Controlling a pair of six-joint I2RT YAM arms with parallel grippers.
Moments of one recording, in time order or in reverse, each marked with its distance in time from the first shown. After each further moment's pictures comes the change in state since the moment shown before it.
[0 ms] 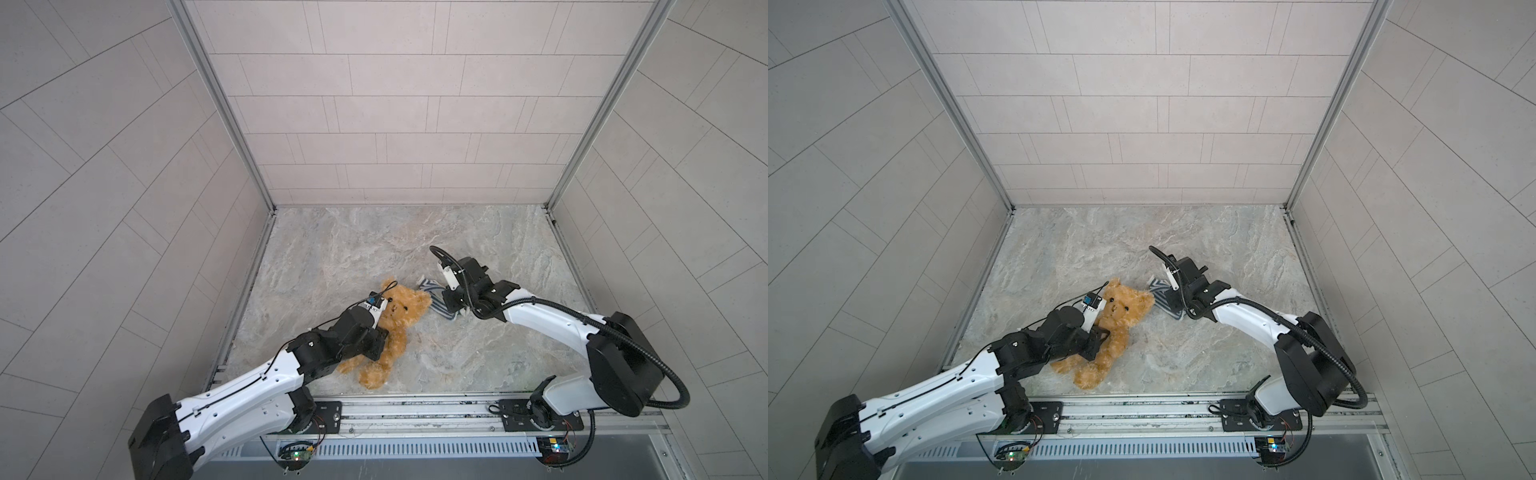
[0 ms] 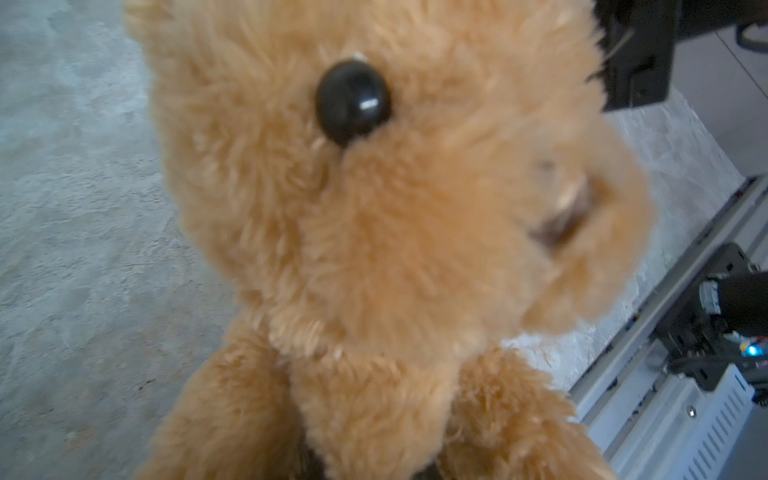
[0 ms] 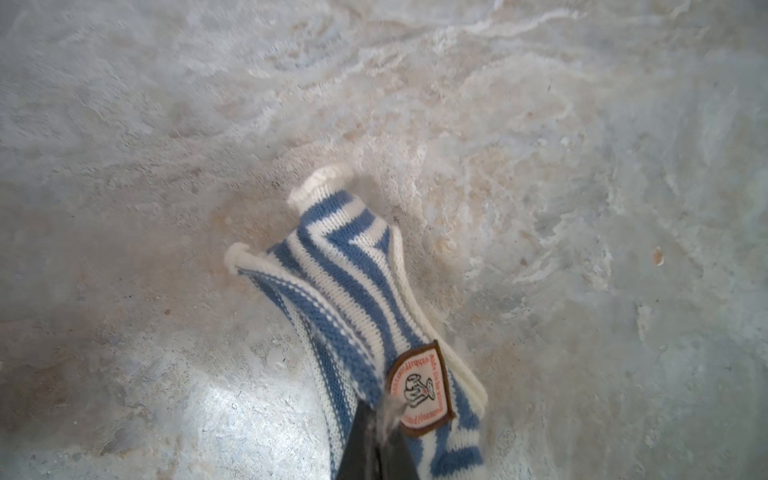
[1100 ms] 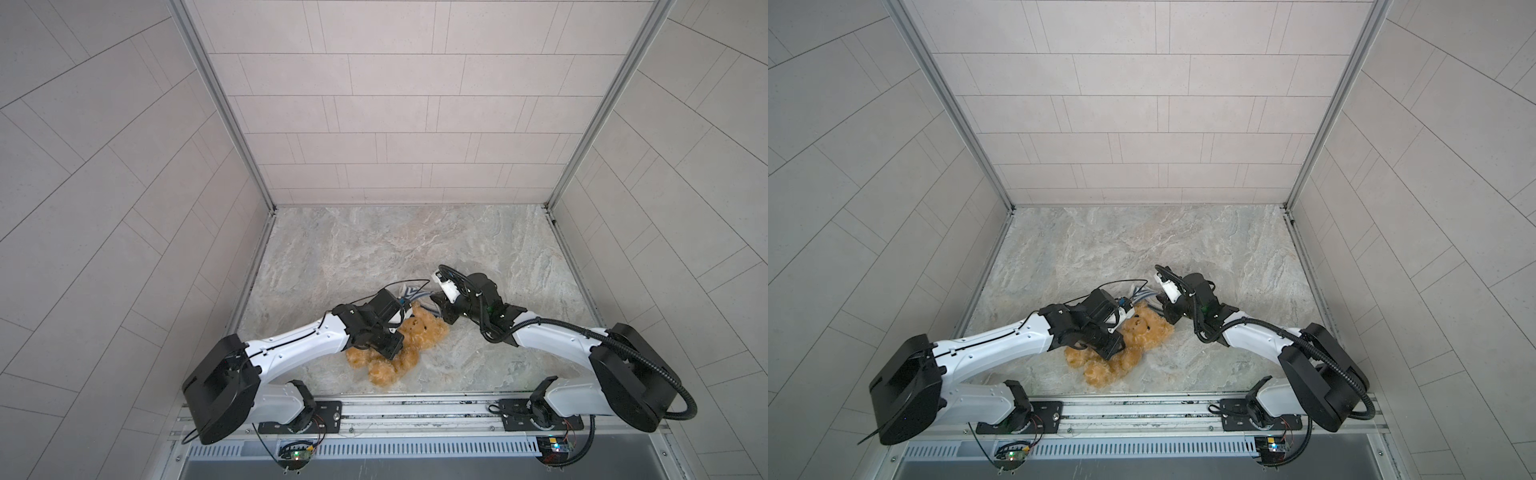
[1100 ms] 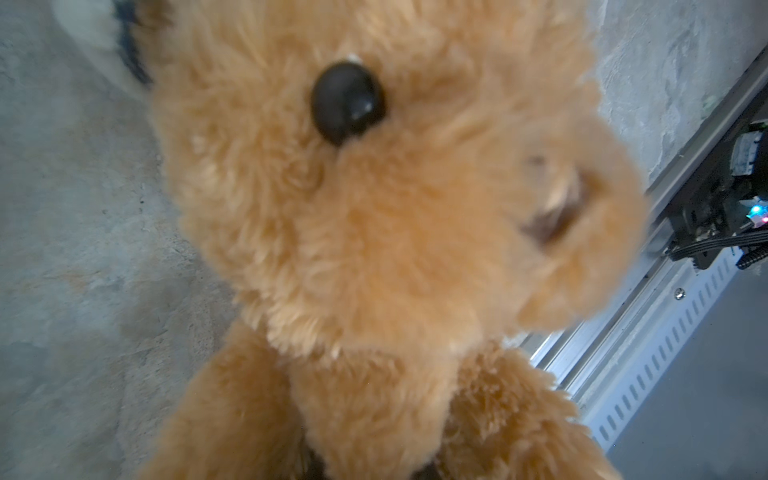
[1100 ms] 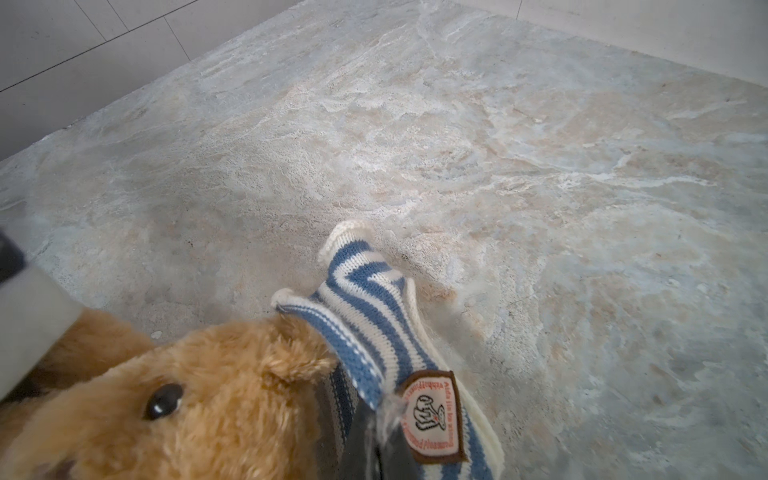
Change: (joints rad) left arm 0.099 0.443 0.222 -0.147 0.307 0.115; right arm 0.018 -0.060 -0.250 0.489 -0.266 -0.108
